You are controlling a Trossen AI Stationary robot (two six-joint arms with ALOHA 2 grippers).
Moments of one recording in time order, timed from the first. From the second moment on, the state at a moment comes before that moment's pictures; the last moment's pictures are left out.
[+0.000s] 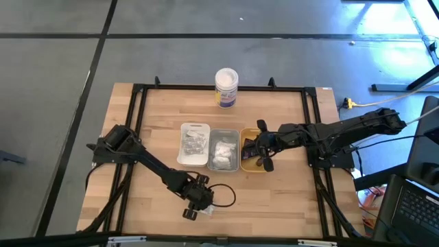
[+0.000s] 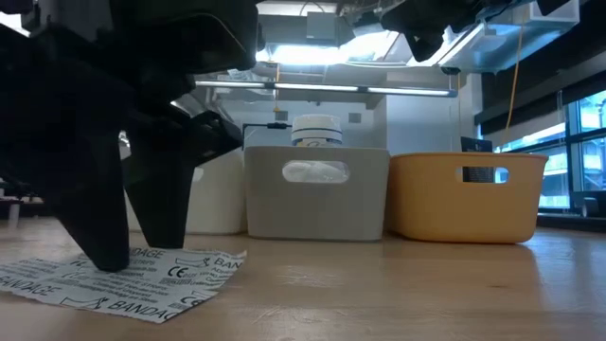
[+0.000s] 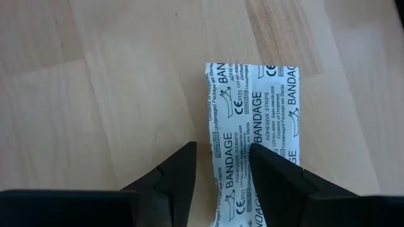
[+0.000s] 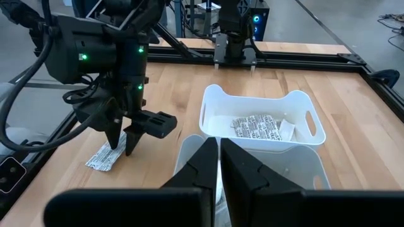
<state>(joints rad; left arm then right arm) -0.52 1.95 1.18 -0.36 -0.04 -0.27 0.19 1.13 0.74 0.03 0.06 0.04</state>
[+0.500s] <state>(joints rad) -0.51 1.95 1.18 -0.36 -0.05 -0.27 0.19 1.13 0.74 0.03 0.06 0.04</state>
